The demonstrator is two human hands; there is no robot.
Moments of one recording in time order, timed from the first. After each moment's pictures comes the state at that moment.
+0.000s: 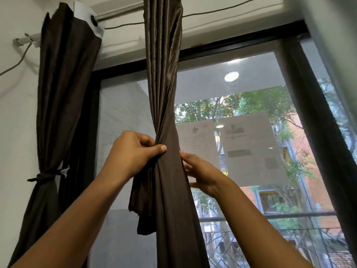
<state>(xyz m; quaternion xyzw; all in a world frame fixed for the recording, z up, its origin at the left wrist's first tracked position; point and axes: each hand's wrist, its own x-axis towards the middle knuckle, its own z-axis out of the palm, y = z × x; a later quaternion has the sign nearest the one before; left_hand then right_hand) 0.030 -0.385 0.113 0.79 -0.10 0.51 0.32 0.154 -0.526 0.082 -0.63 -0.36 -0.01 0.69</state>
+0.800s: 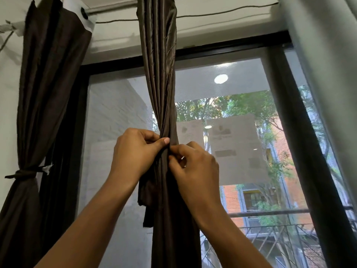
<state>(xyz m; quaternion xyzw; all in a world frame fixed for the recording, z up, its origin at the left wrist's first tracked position) 0.040 -0.413 0.105 0.74 -0.14 0.57 0.32 0.062 -0.535 0.054 -0.63 -0.31 -0.60 0.40</state>
